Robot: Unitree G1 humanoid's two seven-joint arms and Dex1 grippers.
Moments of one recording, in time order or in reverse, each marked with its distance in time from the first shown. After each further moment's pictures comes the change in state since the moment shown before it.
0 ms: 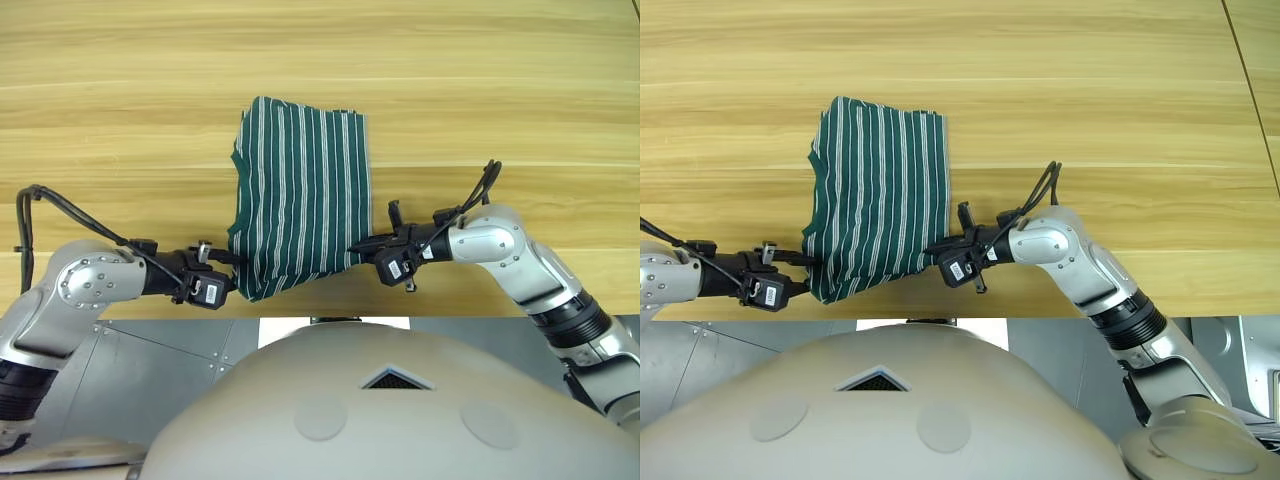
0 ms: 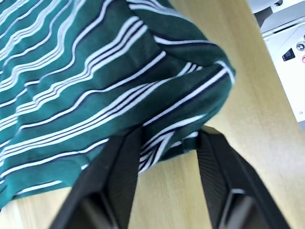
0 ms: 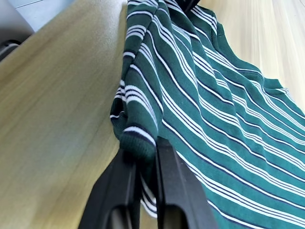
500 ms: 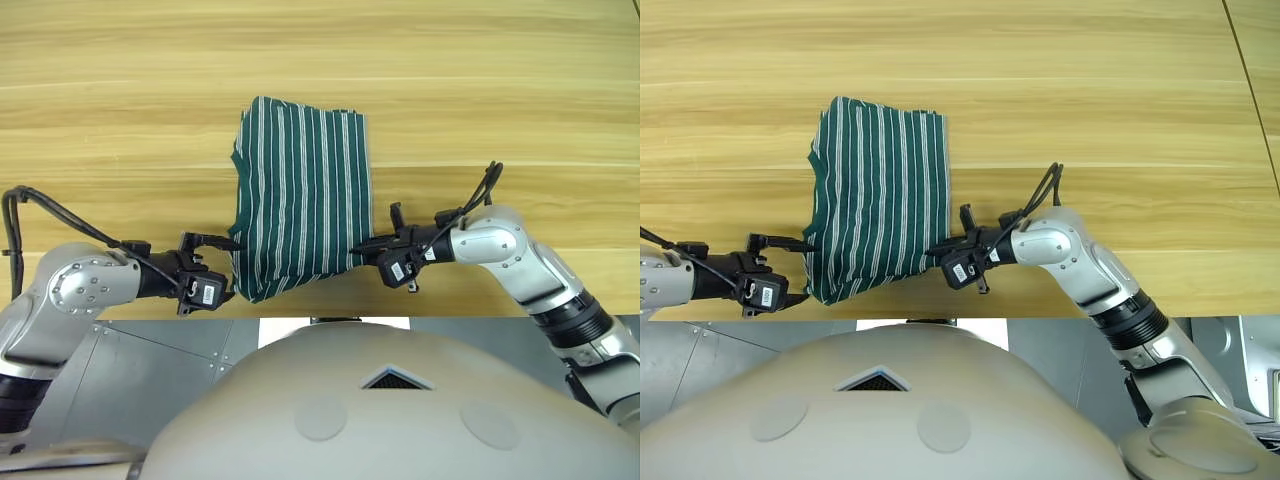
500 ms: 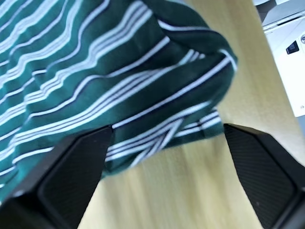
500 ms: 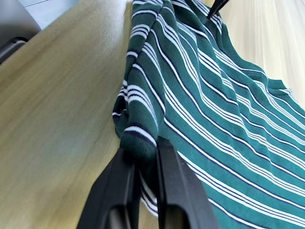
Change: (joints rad) left arm 0.021 -0.008 0.053 -0.068 0.028 0.046 -0.010; right arm 0.006 -0.005 -0.002 0.019 0.003 -0.032 0.003
